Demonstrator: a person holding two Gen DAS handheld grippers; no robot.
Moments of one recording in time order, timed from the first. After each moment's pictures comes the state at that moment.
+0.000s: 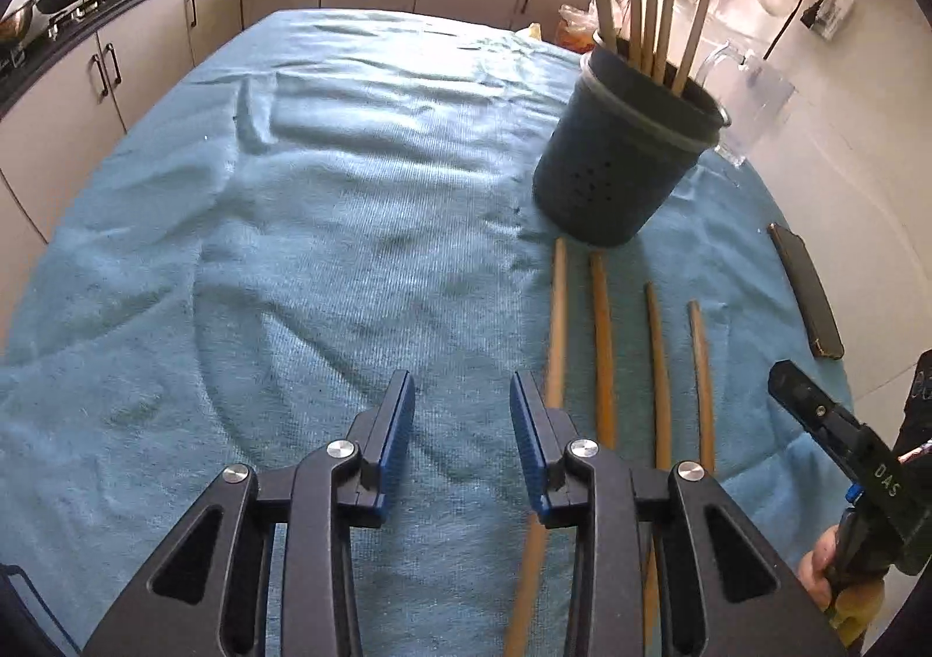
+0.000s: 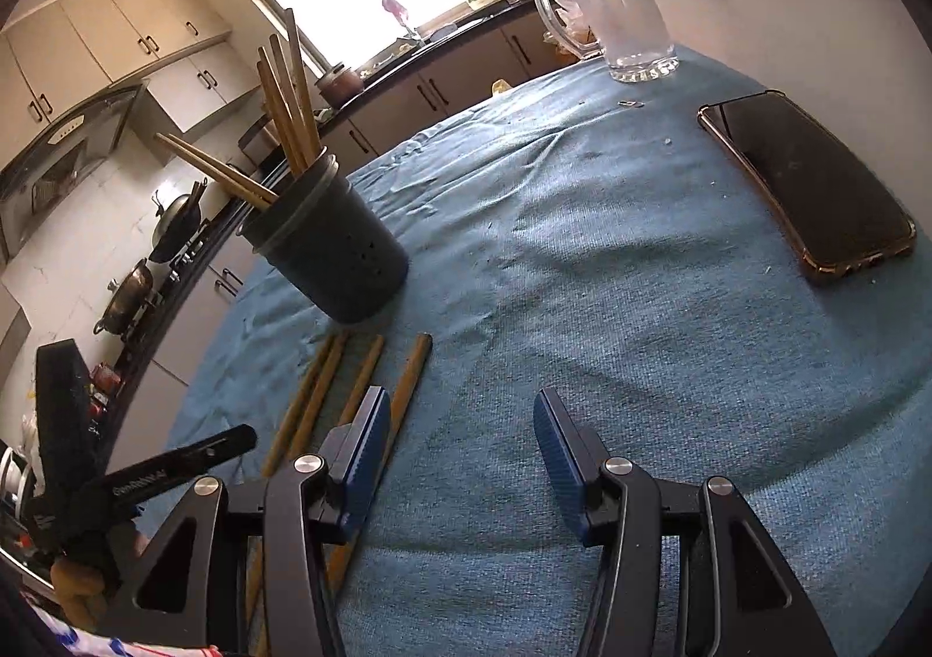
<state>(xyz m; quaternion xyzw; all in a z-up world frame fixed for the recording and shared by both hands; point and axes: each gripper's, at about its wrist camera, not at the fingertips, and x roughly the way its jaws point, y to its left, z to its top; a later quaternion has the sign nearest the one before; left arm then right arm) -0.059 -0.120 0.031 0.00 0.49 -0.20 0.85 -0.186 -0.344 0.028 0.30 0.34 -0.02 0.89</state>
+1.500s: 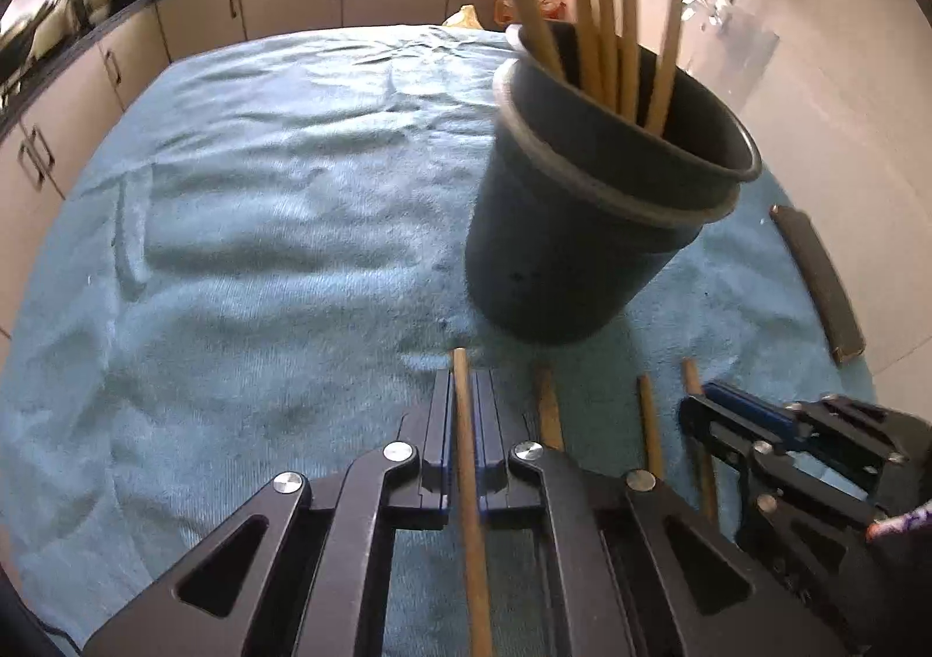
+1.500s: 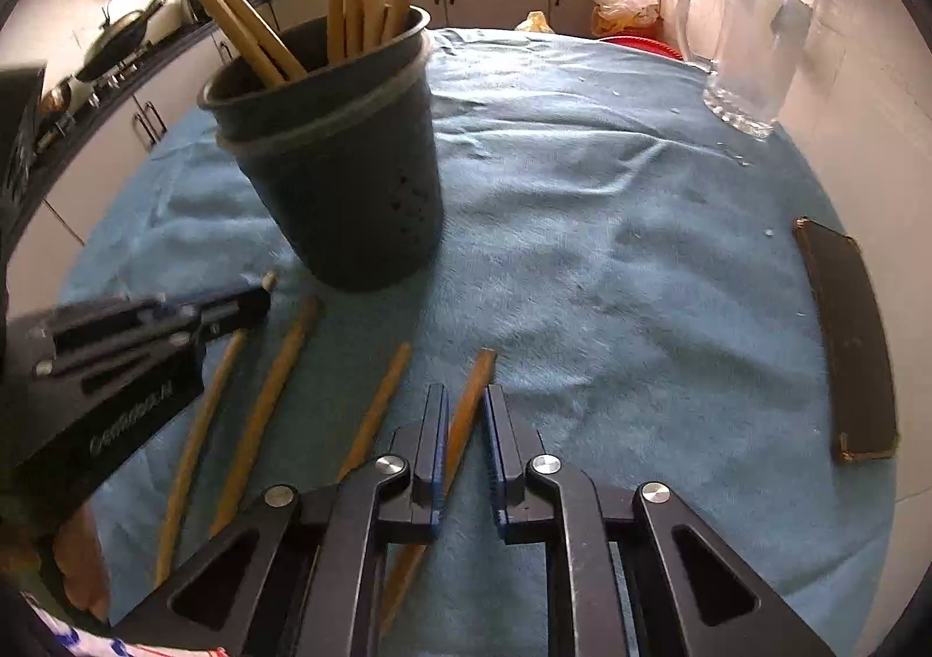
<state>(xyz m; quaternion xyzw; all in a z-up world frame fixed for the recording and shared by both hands) 0.006 -0.185 0.026 0.07 0.49 -0.25 0.83 -0.074 -0.283 0.036 0.11 0.49 -0.05 0.86</state>
